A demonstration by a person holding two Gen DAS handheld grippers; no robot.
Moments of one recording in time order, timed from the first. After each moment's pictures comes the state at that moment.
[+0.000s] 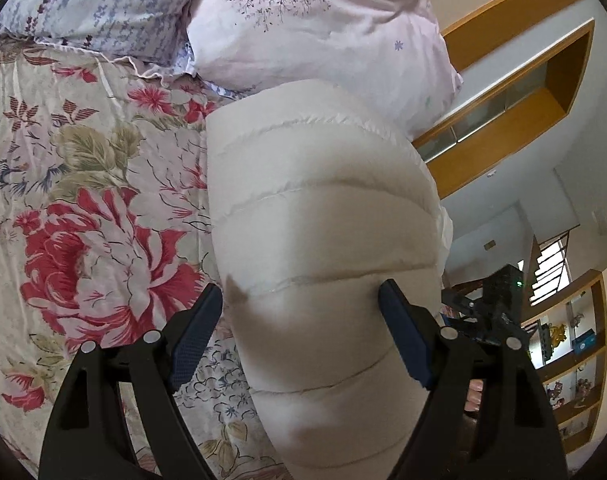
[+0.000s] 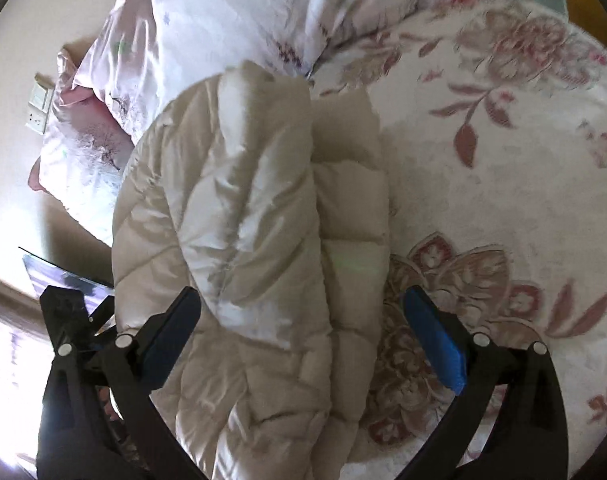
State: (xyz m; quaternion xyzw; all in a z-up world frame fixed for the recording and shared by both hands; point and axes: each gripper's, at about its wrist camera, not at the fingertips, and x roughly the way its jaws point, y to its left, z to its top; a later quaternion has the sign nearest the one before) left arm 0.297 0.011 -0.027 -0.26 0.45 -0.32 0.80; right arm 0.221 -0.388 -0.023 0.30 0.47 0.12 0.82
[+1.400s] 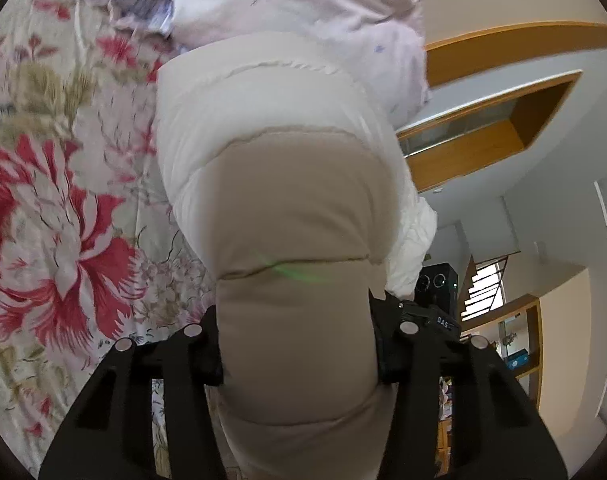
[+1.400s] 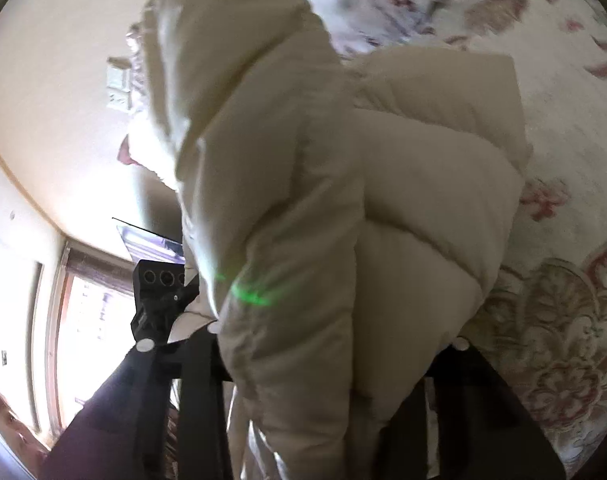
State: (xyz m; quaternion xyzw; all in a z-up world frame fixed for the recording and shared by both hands) left arm 0.303 0.006 -0.037 -0.36 0.43 -0.40 0.73; right arm 0.262 -0.338 -0.033 0.36 0.44 0.32 0.76
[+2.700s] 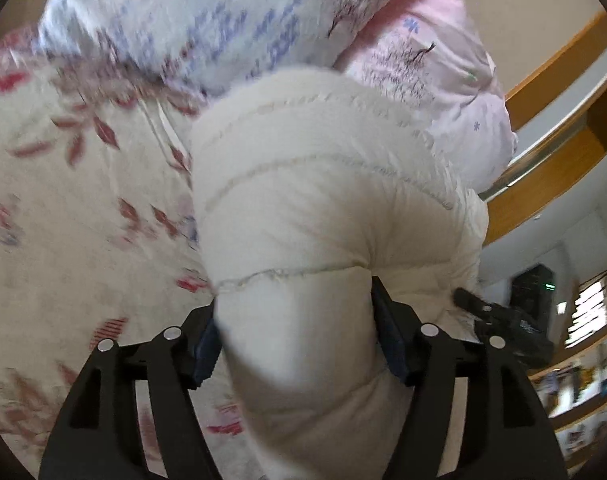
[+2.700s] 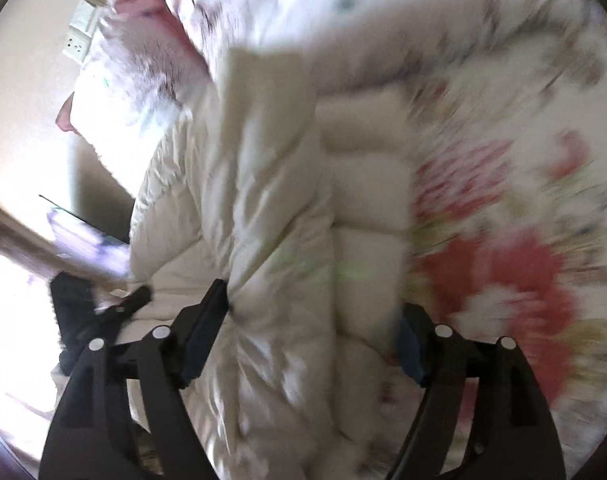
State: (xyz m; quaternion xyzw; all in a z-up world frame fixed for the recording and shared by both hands) left arm 0.312 0.126 -0.019 -0.25 0.41 -0.20 0.85; right arm 0.285 -0.259 -0.015 0.23 0.44 0.20 0.84
